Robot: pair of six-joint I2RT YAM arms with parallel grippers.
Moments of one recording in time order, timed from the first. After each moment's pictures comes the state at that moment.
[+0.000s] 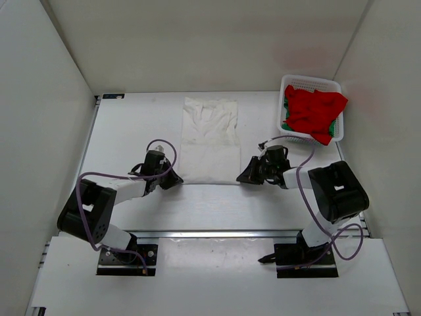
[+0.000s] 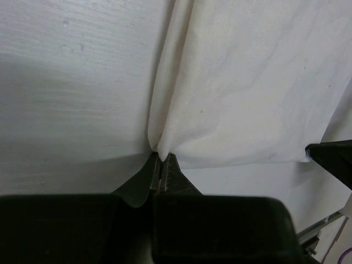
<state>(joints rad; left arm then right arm) -0.38 1.47 0.54 0.09 0.14 -0.82 0.31 1.65 0.60 0.28 -0.55 0.69</state>
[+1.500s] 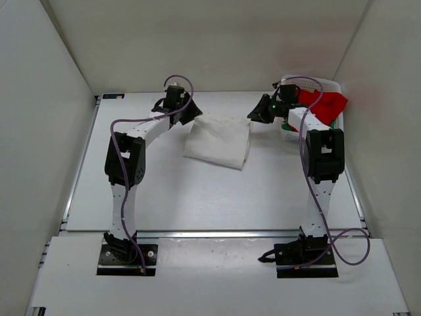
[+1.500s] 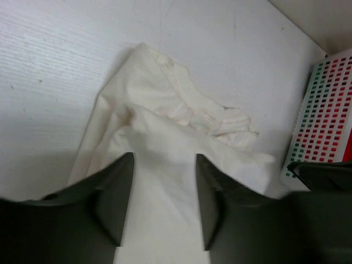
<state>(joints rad) -0.34 2.15 1.71 -0.19 0.06 -0.80 0.08 2.15 1.68 -0.24 -0.56 0.53</state>
